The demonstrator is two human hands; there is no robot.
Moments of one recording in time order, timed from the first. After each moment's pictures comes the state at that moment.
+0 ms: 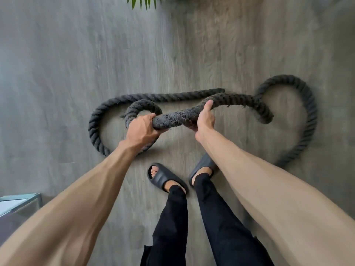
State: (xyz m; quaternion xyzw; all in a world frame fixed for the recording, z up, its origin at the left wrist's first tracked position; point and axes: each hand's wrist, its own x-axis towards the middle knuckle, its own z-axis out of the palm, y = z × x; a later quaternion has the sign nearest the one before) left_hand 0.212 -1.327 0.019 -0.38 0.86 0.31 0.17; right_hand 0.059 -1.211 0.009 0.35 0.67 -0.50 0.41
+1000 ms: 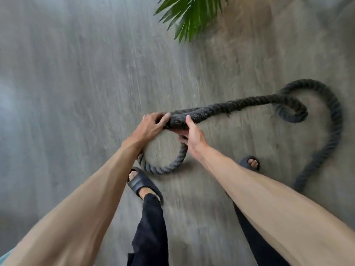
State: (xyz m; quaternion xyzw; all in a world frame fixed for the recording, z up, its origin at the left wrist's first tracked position) left_hand 0.274 -1.482 0.060 -0.34 0.81 0.45 0.16; right_hand 0.197 -1.341 0.058 0.22 0.64 -0.55 0.50
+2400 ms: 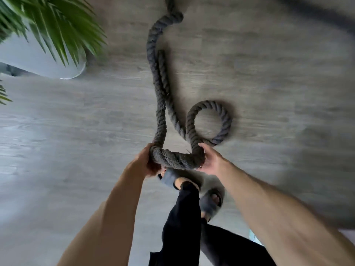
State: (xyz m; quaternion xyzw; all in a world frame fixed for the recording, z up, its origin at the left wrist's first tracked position) left_hand 0.290 -1.708 -0.007 -0.45 0.49 0.45 0.60; right_hand 0.432 -1.527 -0.057 0.64 0.10 -0.74 0.20
